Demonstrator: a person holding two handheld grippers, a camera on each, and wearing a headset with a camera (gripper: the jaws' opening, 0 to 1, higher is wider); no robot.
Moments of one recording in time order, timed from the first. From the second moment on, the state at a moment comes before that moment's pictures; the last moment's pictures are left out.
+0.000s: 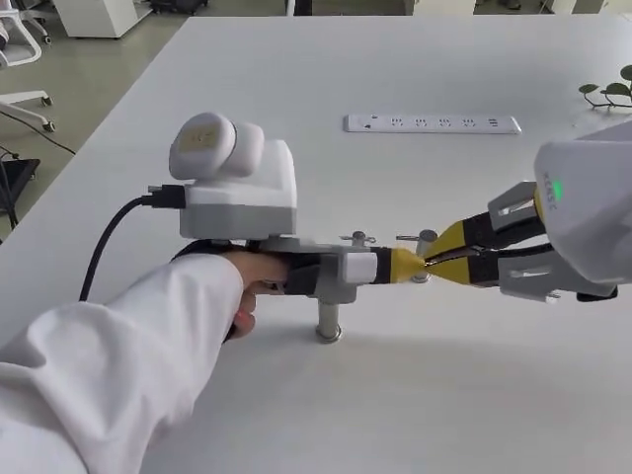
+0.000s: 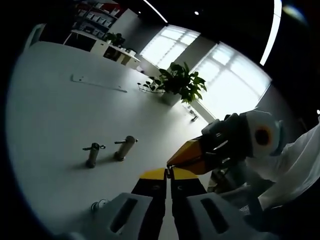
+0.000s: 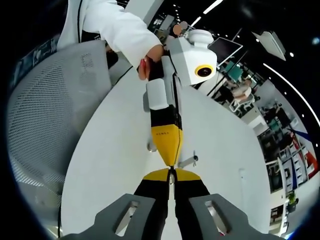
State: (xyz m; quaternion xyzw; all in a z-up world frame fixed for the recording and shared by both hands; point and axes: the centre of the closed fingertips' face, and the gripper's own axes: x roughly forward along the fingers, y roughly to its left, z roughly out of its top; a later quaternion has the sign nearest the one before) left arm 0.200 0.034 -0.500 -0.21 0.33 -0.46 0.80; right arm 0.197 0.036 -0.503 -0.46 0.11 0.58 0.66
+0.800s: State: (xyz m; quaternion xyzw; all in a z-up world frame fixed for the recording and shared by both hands) left arm 0.165 0.047 -0.479 0.09 0.16 -0.60 0.78; right arm 0.168 0.036 -0.503 -0.24 0.20 0.65 0.69
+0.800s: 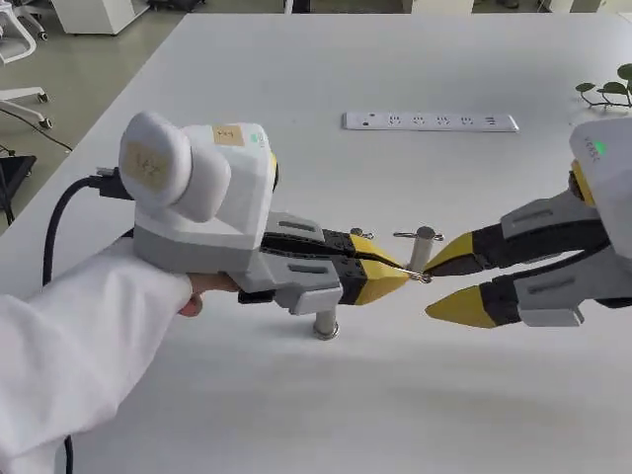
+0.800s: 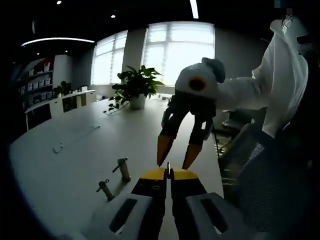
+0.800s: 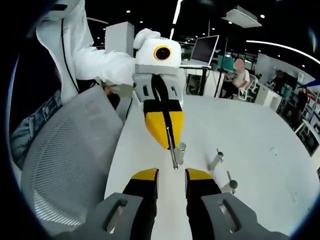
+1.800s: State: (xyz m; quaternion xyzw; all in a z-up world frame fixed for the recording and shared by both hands) left arm 0.149 0.044 -0.496 0.14 0.16 -0.64 0.74; right arm 0.144 0.047 -0.510 -0.25 0.22 0.68 0.66
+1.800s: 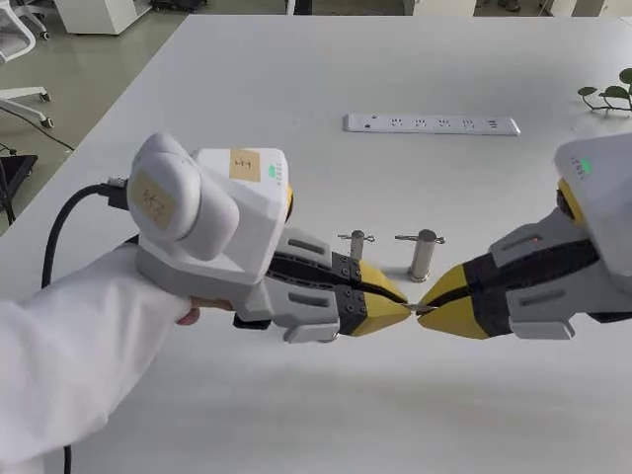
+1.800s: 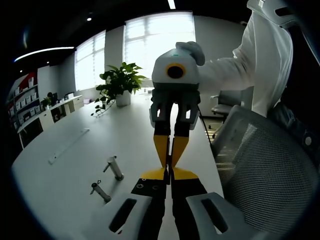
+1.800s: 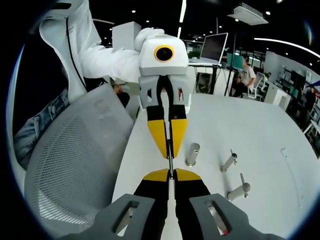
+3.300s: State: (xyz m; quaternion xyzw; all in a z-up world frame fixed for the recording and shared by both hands) left arm 0.205 0.108 -0.555 0.09 0.24 -0.47 0.85; right arm 0.191 0.064 -0.561 -0.26 0.26 0.62 0.69
